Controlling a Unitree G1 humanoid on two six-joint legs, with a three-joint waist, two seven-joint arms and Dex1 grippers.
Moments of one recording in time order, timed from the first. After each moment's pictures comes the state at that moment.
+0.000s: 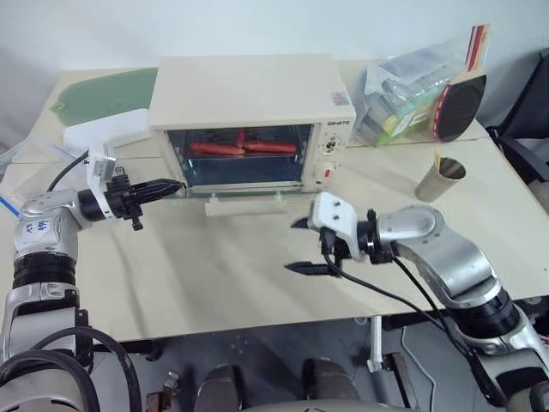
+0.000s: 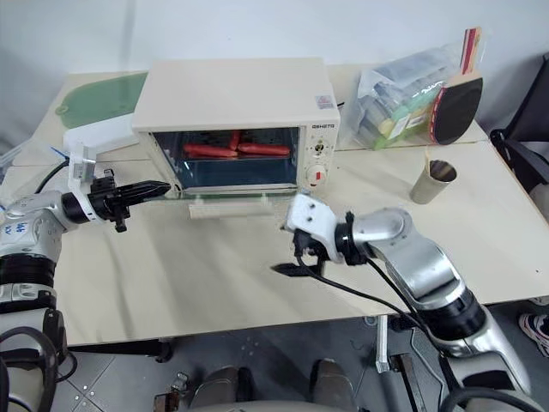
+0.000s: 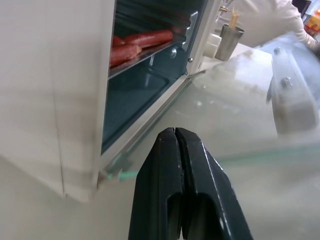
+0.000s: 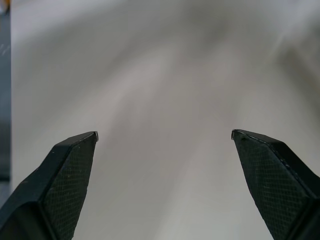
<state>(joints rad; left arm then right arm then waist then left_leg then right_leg) -0.79 0.76 0.19 0.76 -0.41 0.23 -1.35 -0.61 -0.68 0.34 -0.40 0.27 0.88 0.99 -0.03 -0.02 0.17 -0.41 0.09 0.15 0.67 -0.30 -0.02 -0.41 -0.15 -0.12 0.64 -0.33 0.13</state>
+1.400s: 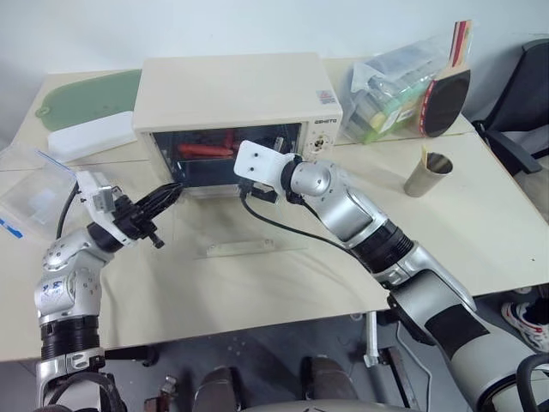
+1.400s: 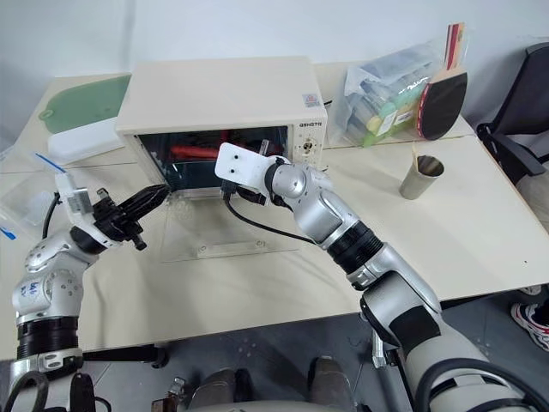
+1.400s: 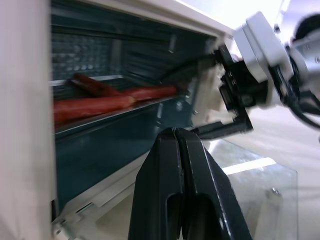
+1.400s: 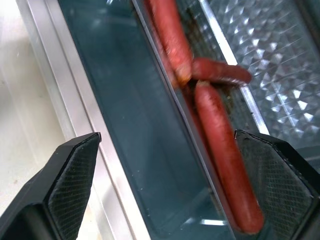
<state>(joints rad) -0.29 0.49 0.43 0.05 -0.60 0.24 -0.91 -1.12 -0.23 0.60 0.39 -0.28 0.36 0.50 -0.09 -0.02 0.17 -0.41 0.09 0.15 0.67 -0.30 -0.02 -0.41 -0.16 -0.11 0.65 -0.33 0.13</state>
